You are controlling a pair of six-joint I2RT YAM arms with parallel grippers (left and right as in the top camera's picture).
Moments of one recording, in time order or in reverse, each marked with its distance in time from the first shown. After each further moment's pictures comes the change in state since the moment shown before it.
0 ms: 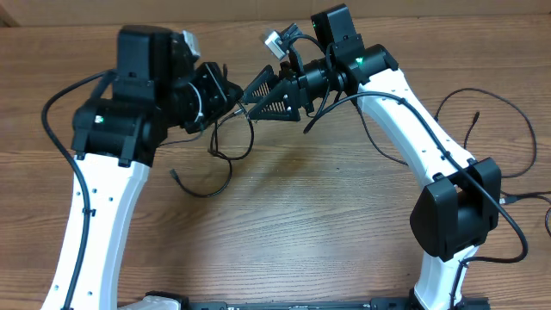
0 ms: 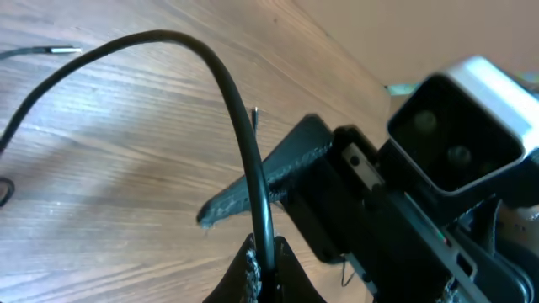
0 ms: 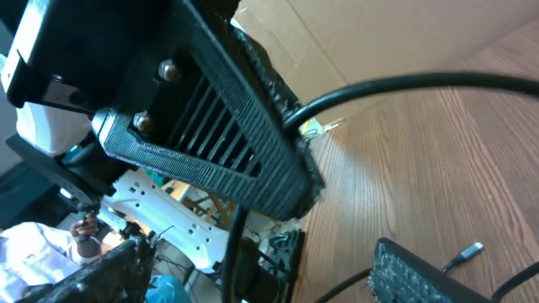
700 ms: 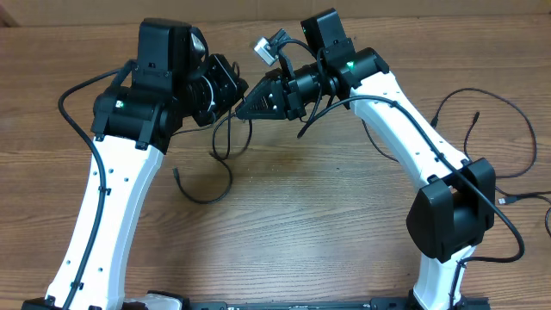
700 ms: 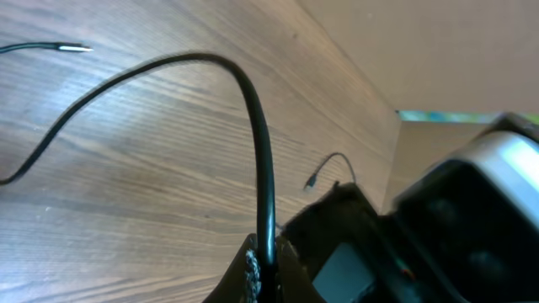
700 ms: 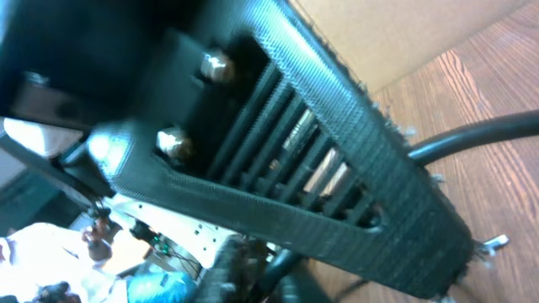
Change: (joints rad) left arm -0.034 0.070 0.002 0.056 -0.066 -0.108; right arm 0.039 0.003 -0.001 -0.006 0.027 0.036
